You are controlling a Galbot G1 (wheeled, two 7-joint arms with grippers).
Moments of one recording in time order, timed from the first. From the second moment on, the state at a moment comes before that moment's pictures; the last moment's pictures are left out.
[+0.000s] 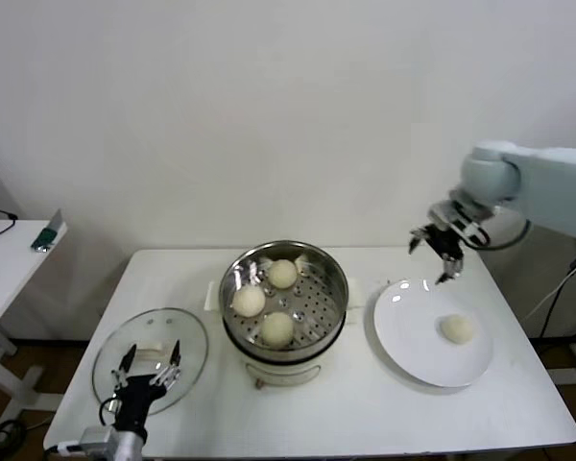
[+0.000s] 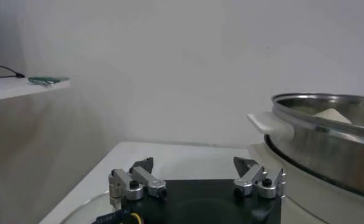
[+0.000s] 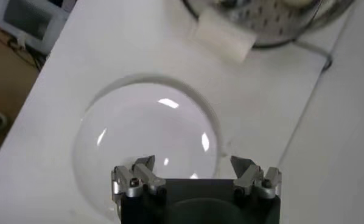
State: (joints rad) left arm 1.68 -1.45 -0.66 -2.02 -0.23 0.04 -0.01; right arm 0.87 0.68 -1.78 1.35 0.35 0.01 -1.02
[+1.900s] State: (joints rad) left arm 1.66 -1.44 -0.65 -1.99 -0.21 0.04 -0.01; right arm 0.71 0.73 -1.58 1.22 0.47 -0.18 -0.97
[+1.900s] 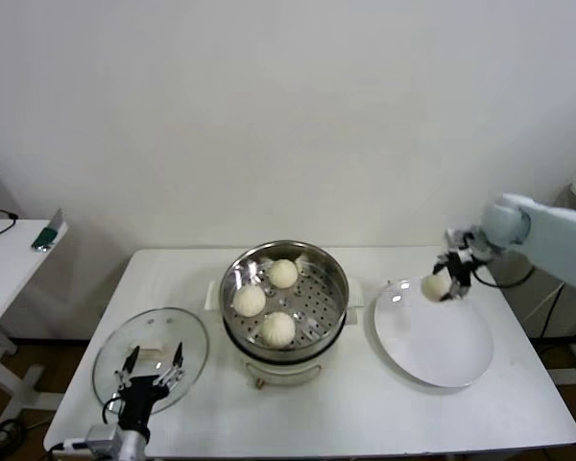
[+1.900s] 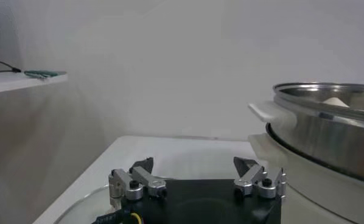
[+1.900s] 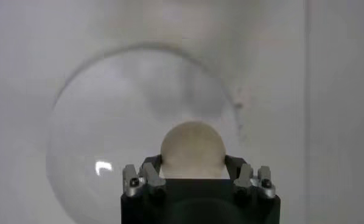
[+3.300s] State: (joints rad) left arm 1.65 -1.45 -0.65 -1.98 -0.24 0.04 -0.01; right arm 0.74 1.18 -1.68 1.40 0.73 -0.40 -0.75
